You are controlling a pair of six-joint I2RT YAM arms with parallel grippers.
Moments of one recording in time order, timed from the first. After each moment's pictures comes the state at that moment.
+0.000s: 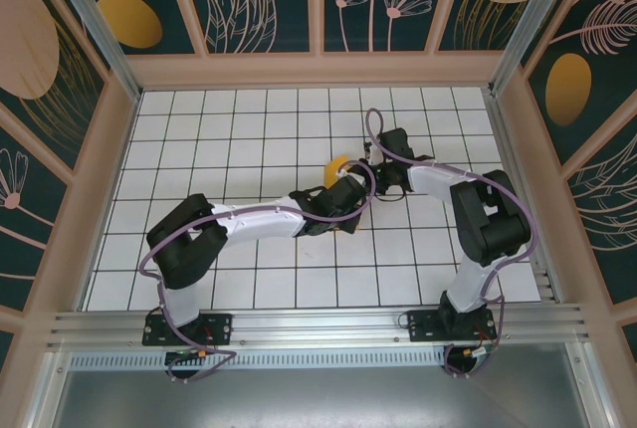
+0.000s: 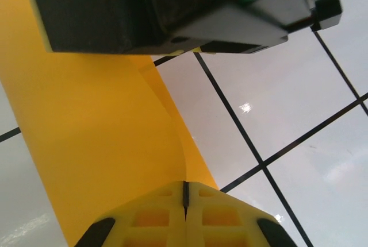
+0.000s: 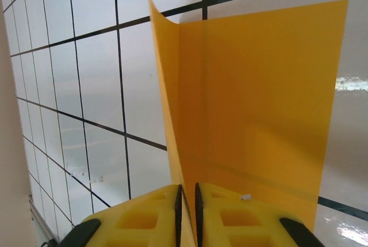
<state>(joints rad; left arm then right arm) -1.02 1.86 1.21 -0.26 -0.17 -0.52 0.39 1.77 1.00 -0.17 -0.56 0.62</state>
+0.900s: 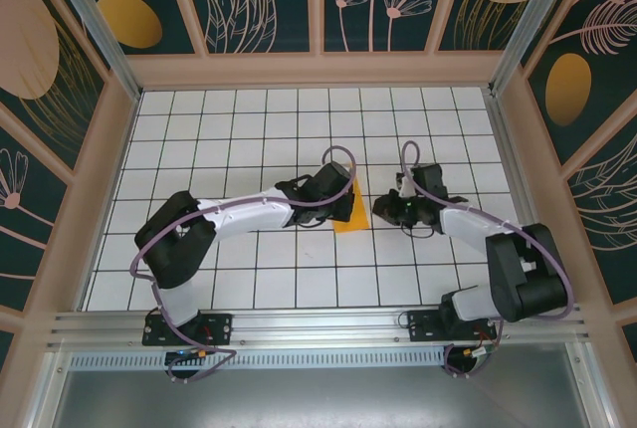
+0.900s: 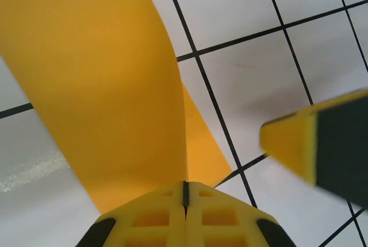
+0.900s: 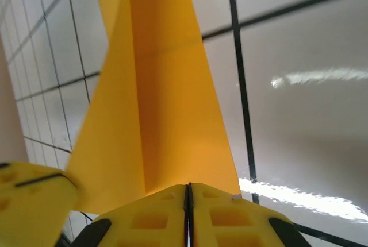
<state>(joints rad) -0.93 1.81 1.18 -0.25 0.01 -0.68 0.30 1.40 0.56 -0.10 -0.57 0.69</state>
